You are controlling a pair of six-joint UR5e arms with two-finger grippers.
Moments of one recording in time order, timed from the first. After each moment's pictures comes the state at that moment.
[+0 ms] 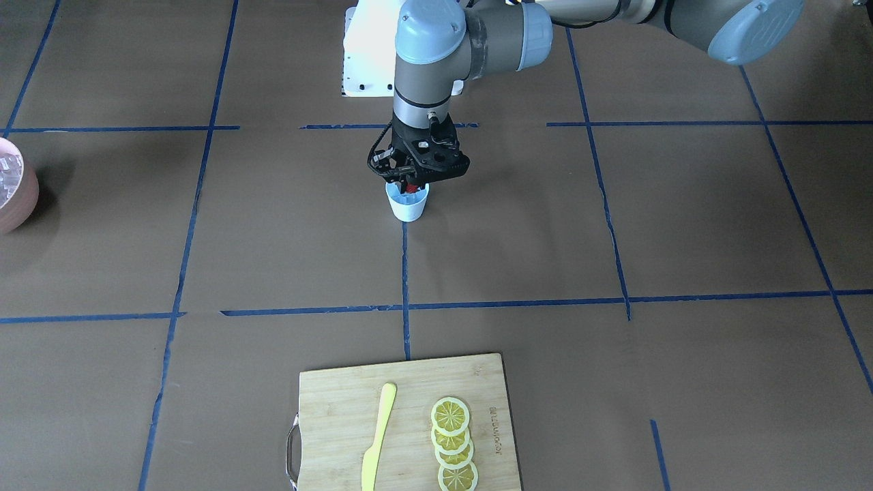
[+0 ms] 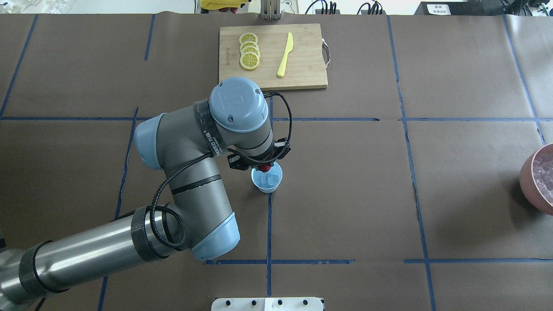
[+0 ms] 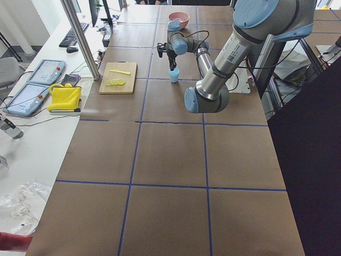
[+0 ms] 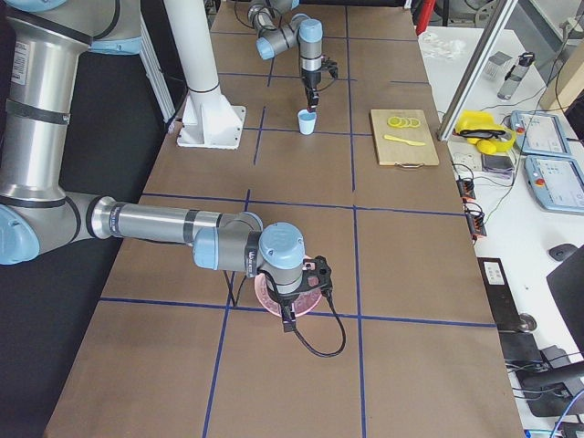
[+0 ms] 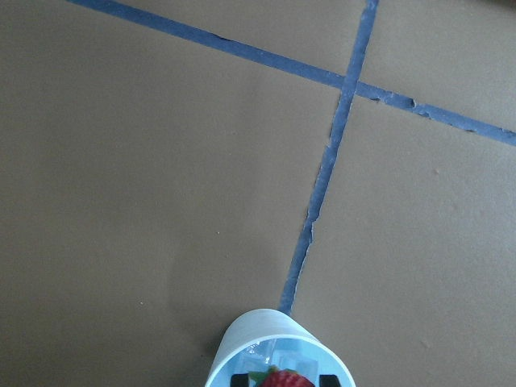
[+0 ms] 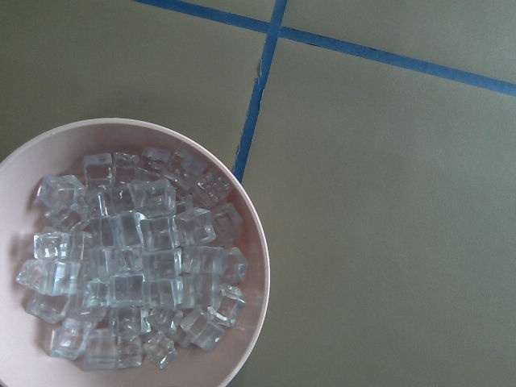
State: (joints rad) left arm -0.50 -2.41 -1.62 -1.53 -1.88 -1.53; right arm 1.62 -1.83 1.78 -1.55 2.33 -0.28
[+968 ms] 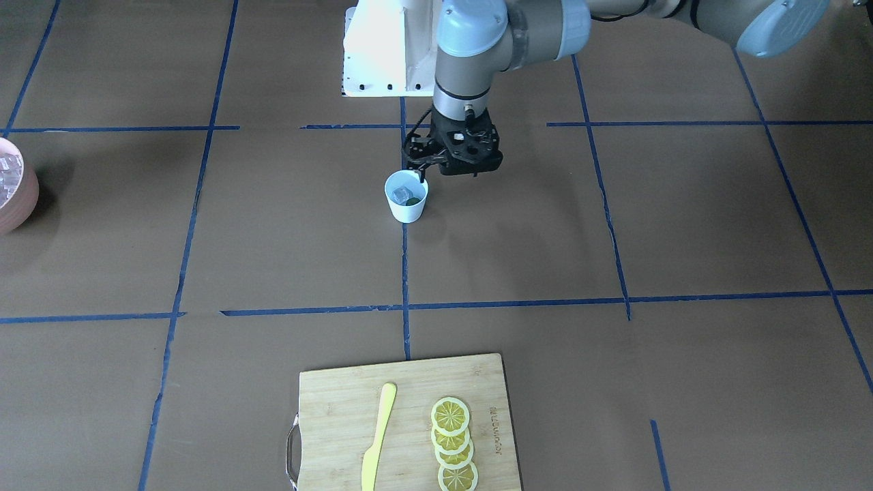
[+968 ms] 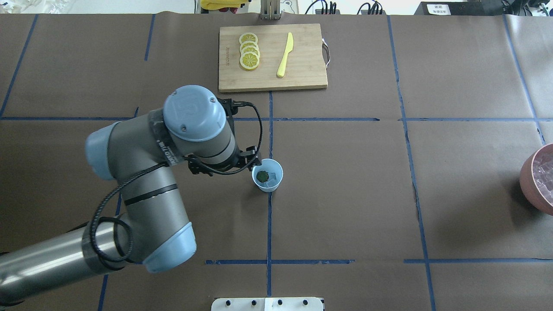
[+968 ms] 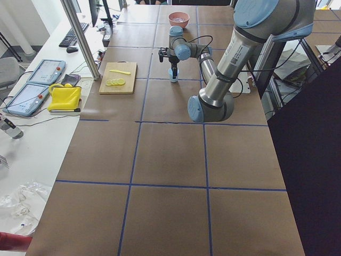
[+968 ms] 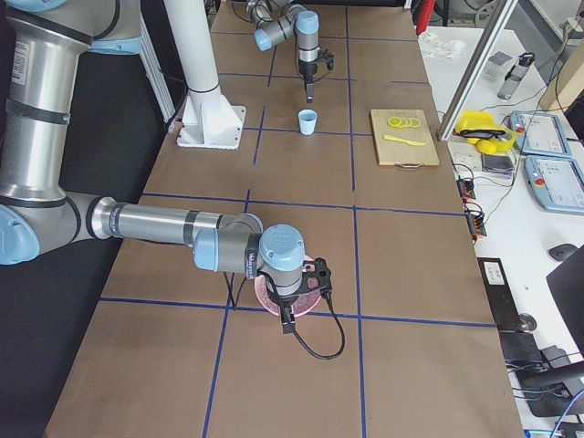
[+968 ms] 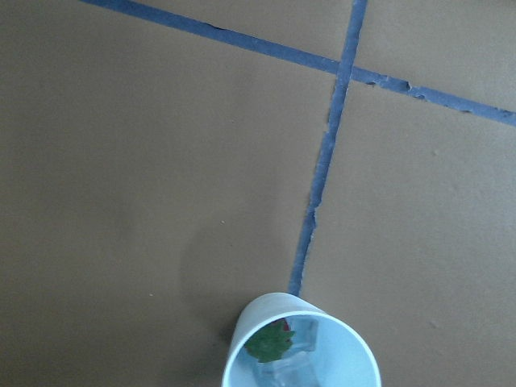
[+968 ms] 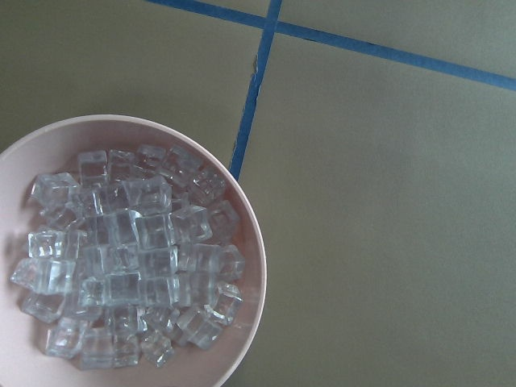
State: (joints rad) left arm -0.53 -2.21 -1.84 -1.44 -1.88 -1.27; right arm 1.61 -1.83 1.77 -1.55 2.33 -0.28
